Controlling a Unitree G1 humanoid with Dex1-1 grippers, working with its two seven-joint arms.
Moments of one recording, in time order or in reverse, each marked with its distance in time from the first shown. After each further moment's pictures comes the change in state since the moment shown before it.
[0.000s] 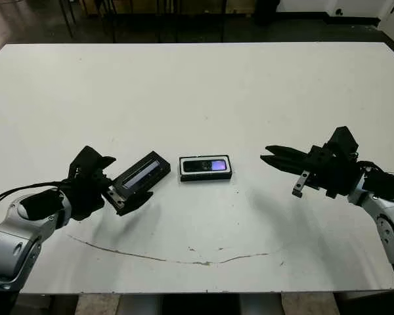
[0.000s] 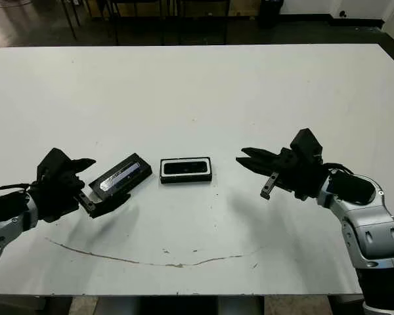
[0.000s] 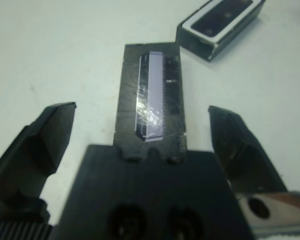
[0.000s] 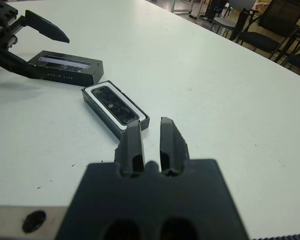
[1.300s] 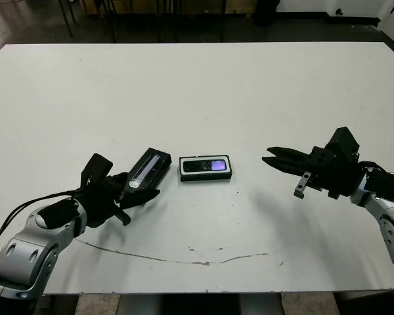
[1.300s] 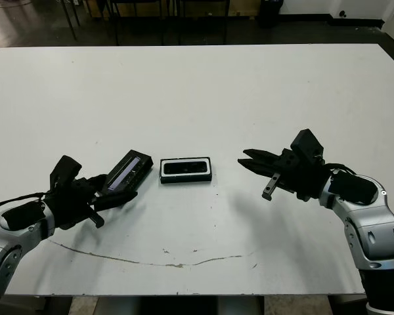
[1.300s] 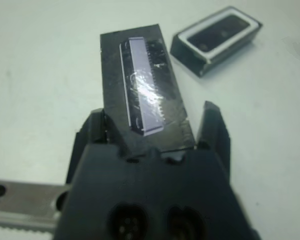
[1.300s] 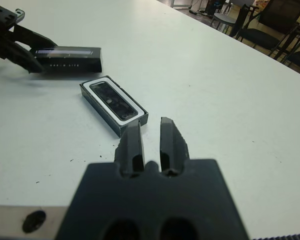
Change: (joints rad) left arm 0.031 -0.141 0.038 -0.035 -0.069 0.071 0.106; right arm 0.003 -0.017 0.000 -0.003 -0.006 0.008 0.000
